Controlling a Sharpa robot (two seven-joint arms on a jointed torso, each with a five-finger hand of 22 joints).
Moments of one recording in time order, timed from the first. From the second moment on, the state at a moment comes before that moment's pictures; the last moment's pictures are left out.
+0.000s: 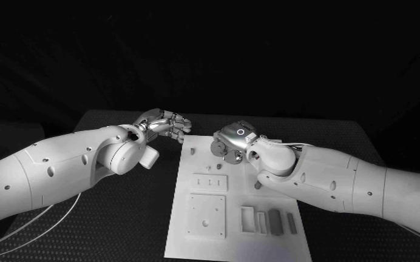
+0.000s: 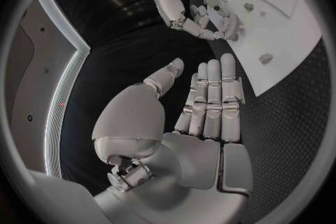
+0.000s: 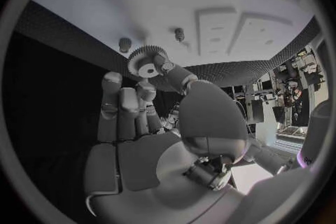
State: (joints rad) left arm 1.34 -0.77 -0.12 1.33 -0.30 -0.21 0.13; left_hand 1.08 -0.08 0.53 -0.24 0.05 0.80 0.19 0.35 0.55 1.14 0.11 0.19 0.27 1.06 0.03 0.53 0.84 0.06 1.08 -0.06 0.35 0.88; right arm 1.25 -0.50 -0.16 1.26 -2.01 -0.39 -0.27; right_hand 1.08 -0.10 0.69 -0.26 0.08 0.85 0.10 0.36 0.53 1.06 -0.01 1.21 1.03 1.16 -0.12 1.52 0.91 0.25 1.10 -0.02 0.97 1.31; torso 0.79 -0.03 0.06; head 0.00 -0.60
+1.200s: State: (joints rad) left arm 1.34 -0.77 -0.12 1.33 -0.30 -0.21 0.13; left_hand 1.08 -0.08 0.53 -0.24 0.05 0.80 0.19 0.35 0.55 1.14 0.11 0.19 0.27 1.06 0.03 0.53 0.84 0.05 1.08 -0.06 0.34 0.89; right arm 1.24 -0.45 -0.18 1.19 -2.03 -0.36 -0.28; right_hand 1.06 -0.11 0.69 -0.25 0.08 0.85 0.10 0.37 0.53 1.06 -0.02 1.21 1.03 1.17 -0.12 1.52 0.90 0.25 1.10 -0.02 0.97 1.31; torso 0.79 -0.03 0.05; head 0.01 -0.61
